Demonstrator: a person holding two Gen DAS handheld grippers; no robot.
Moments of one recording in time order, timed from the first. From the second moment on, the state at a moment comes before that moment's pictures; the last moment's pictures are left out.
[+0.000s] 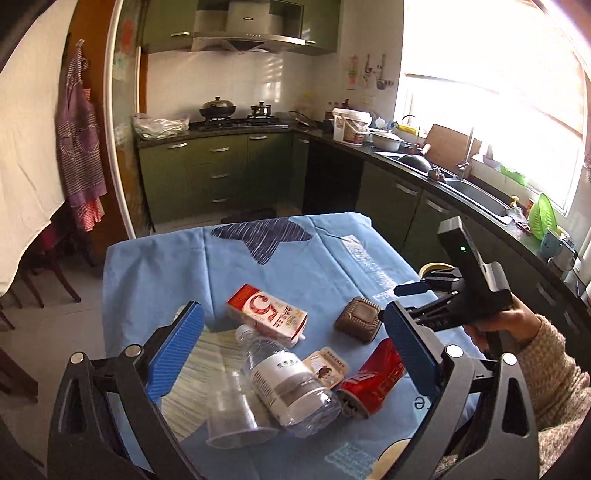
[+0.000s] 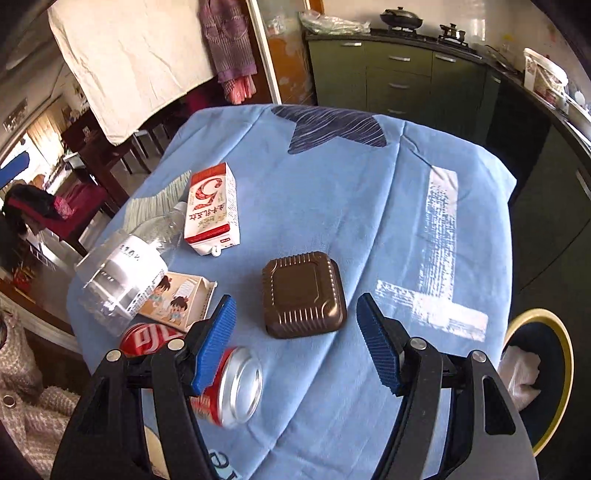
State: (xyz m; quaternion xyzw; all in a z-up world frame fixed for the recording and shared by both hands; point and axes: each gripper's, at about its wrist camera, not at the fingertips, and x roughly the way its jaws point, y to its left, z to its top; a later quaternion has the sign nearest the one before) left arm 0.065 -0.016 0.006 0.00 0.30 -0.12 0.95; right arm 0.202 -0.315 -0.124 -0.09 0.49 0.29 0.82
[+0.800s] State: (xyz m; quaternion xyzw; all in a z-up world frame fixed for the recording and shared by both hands) left arm 0.063 0.014 -0.040 -0.05 0.35 -0.12 0.93; right arm 0.233 -0.289 -0.166 -0.15 0.51 0.25 0.81
